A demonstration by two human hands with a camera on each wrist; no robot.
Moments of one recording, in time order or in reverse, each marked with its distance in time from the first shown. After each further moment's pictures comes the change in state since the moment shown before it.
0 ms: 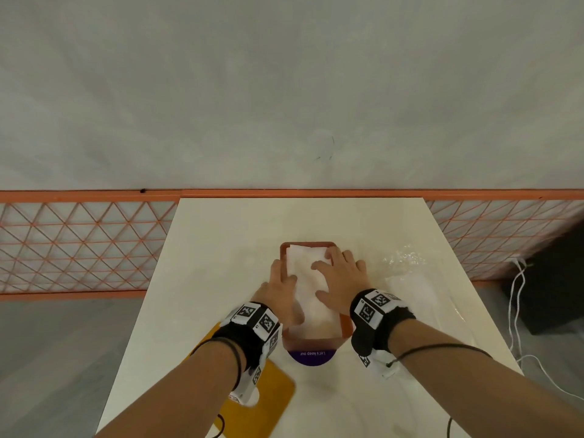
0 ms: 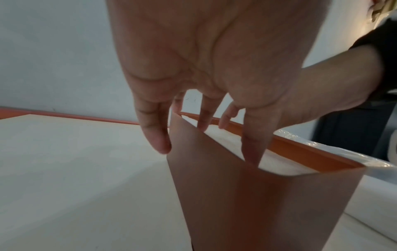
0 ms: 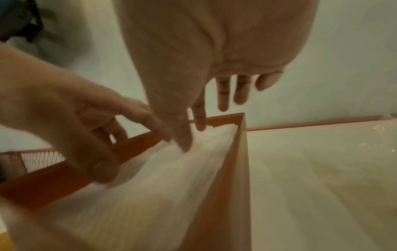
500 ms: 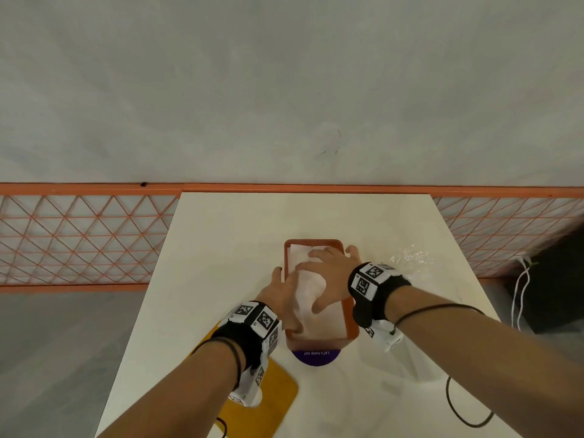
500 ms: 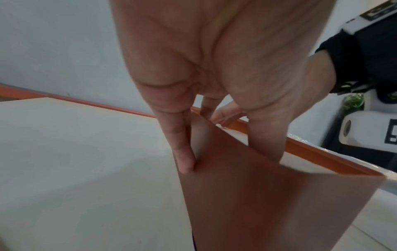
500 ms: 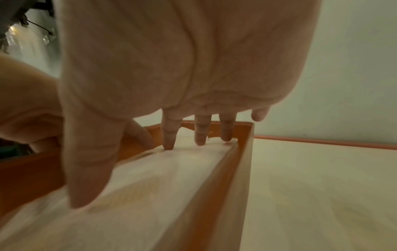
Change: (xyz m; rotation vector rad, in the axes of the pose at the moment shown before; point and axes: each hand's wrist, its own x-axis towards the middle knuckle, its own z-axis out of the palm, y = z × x) left_hand 0.014 -0.013 0.006 -0.120 -0.171 -0.041; right_hand 0.040 0.001 -0.007 -0.173 -0.341 -0.182
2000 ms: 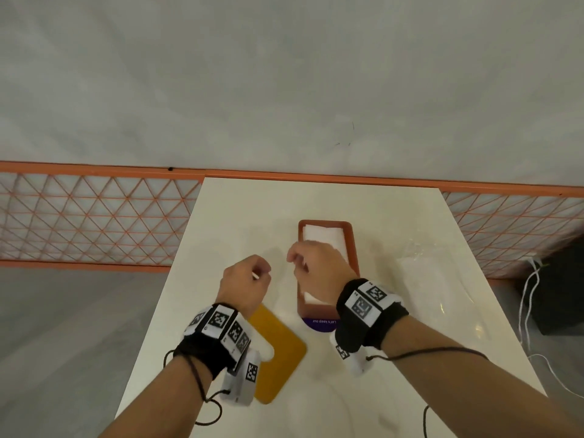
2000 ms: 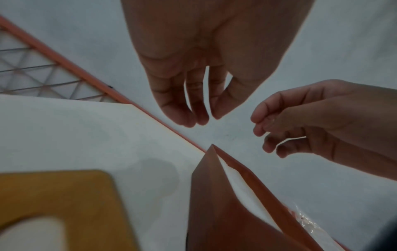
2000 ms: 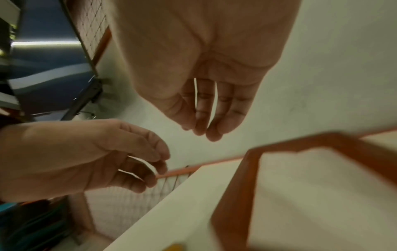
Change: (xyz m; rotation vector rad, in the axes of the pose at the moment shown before) left_hand -0.103 -0.044 -0.002 -0.516 0.594 -0.055; right_hand -0.082 -0.092 -0.013 0.638 0.534 -0.159
